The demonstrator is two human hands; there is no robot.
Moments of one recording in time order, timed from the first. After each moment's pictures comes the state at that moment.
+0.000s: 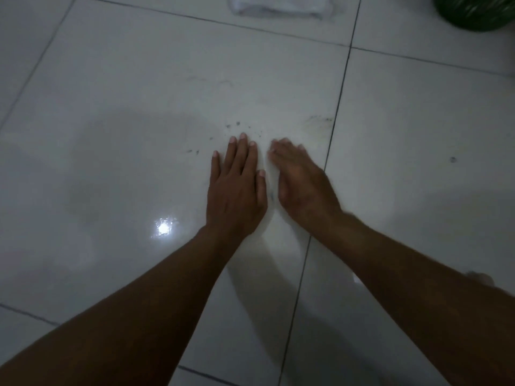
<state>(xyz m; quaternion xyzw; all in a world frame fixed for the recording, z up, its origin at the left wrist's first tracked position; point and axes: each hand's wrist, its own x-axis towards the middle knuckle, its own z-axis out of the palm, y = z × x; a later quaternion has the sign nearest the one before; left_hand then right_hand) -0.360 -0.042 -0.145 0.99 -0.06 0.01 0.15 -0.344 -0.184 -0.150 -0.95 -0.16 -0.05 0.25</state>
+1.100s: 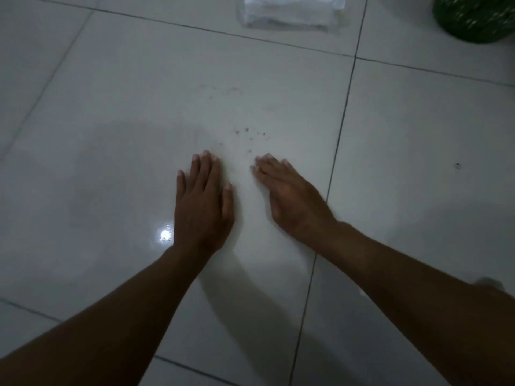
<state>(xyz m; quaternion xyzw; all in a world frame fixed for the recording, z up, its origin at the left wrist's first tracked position) -0.384 0.020 -0.140 0.99 0.00 0.01 0.16 -0.352 -0.166 -0.155 -0.93 -0.27 -0.05 0.25</state>
